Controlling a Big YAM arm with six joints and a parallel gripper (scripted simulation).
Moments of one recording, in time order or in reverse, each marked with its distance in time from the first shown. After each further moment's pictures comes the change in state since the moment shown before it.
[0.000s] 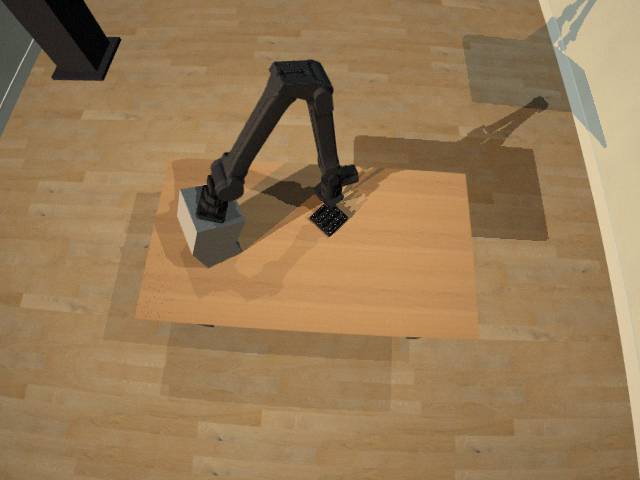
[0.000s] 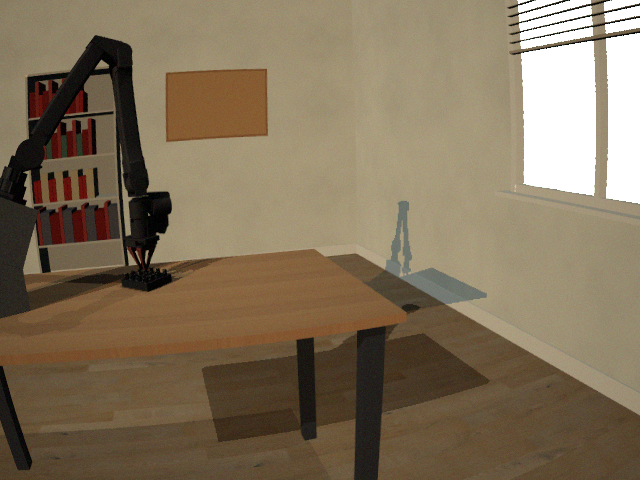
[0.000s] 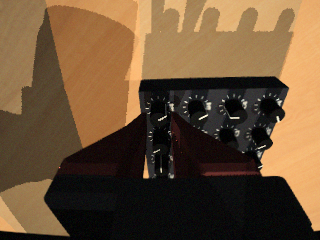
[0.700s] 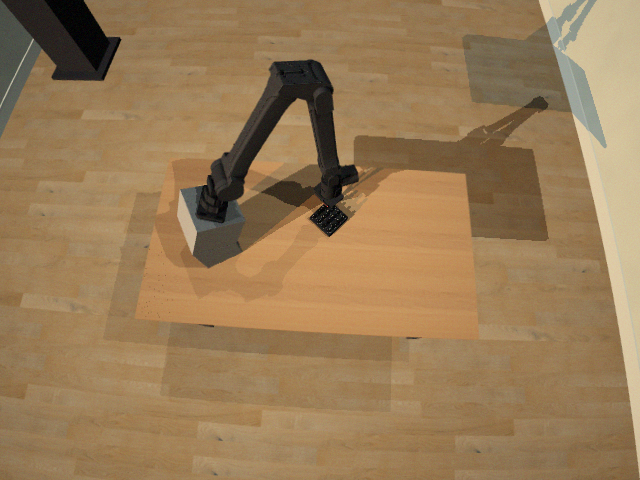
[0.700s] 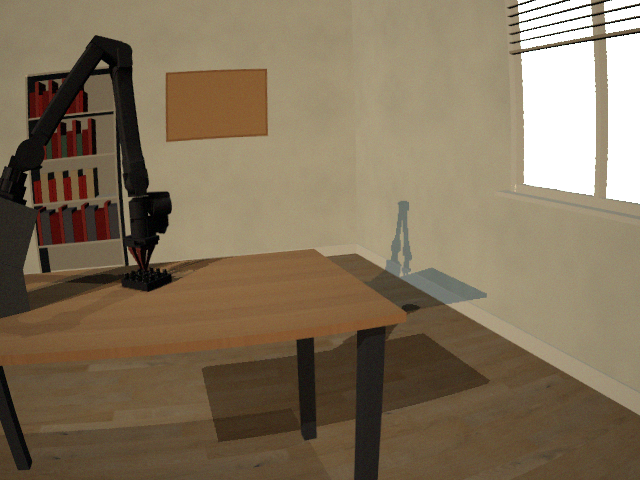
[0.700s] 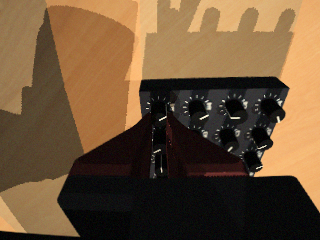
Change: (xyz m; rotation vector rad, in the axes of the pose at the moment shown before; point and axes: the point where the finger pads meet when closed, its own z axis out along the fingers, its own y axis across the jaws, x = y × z) arm 0.000 0.000 0.000 0.000 0.000 0.000
